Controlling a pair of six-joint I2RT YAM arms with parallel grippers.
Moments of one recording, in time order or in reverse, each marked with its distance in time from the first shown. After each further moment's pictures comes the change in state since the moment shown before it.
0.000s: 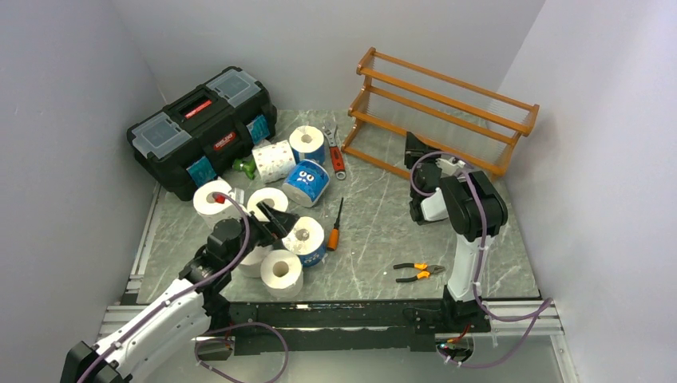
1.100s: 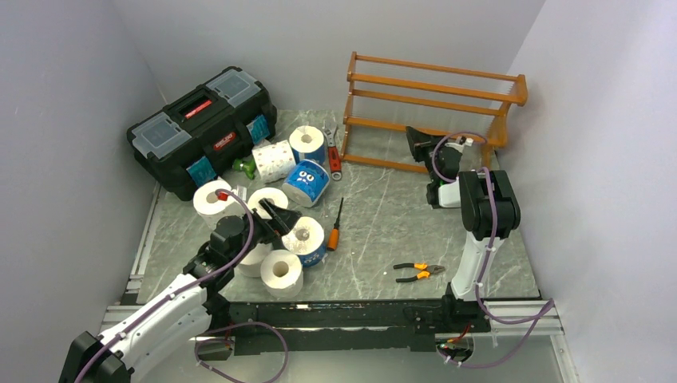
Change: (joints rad) left arm 0.000 0.076 0.010 0.075 0.011 -0.012; right arm -0.177 -0.014 0.134 -0.253 -0.495 0.047
